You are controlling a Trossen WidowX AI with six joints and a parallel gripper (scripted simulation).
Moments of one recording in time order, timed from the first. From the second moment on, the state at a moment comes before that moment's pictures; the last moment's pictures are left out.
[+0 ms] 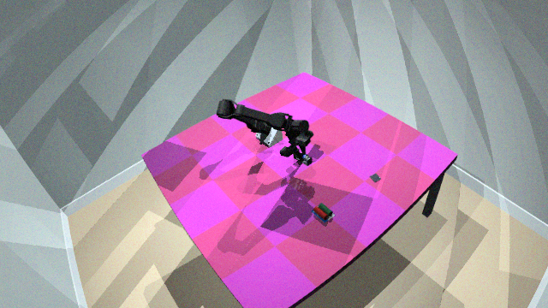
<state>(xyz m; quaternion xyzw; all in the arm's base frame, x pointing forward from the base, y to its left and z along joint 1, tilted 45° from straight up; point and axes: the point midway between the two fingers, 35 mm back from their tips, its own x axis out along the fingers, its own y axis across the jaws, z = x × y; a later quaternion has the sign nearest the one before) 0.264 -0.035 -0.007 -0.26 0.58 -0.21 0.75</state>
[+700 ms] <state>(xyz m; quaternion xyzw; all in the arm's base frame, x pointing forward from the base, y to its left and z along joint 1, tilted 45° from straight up) 0.268 -0.037 -0.010 -0.24 0.62 -0.23 0.71</state>
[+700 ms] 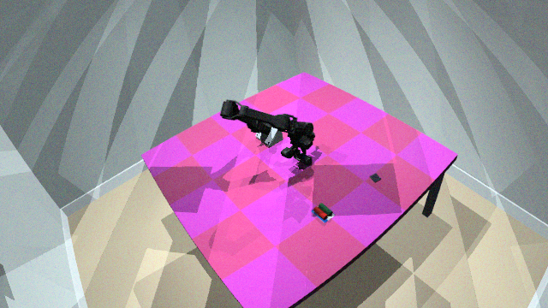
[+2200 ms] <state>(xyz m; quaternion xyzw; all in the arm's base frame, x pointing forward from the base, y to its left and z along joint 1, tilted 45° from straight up) 0.276 -0.042 -0.010 -0.21 0.69 -0.26 0.65</state>
